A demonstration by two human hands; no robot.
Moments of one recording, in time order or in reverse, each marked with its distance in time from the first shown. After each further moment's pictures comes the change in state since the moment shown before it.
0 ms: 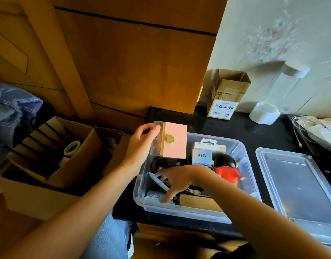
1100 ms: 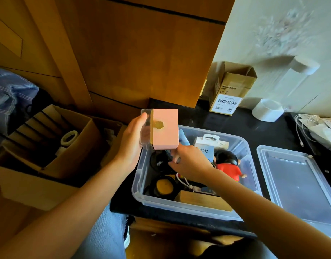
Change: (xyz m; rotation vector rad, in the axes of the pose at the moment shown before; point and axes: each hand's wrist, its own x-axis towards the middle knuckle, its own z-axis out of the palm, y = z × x) left_hand 0.008 -0.006 -0.010 -0.183 0.060 -0.180; right_hand -0.007 0.017 0.007 -0.058 0.756 0.127
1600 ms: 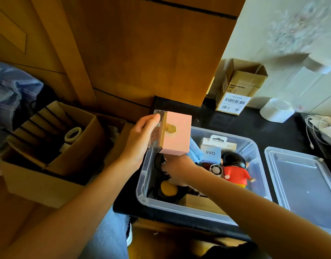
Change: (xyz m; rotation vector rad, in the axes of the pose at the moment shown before) left_hand -0.002 0.004 0.002 0.080 -0.054 0.037; right_hand 0.025 -0.025 0.024 -0.670 -0.390 -0.274
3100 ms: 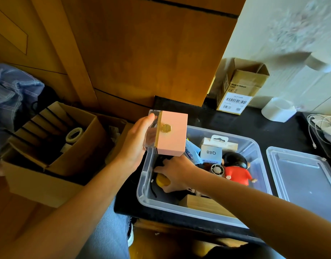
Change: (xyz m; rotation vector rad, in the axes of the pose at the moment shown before) left_hand 0.000 0.003 -0.008 -0.007 -0.084 -0.049; right_hand 0.002 0.000 0.010 0.062 0.095 -0.121
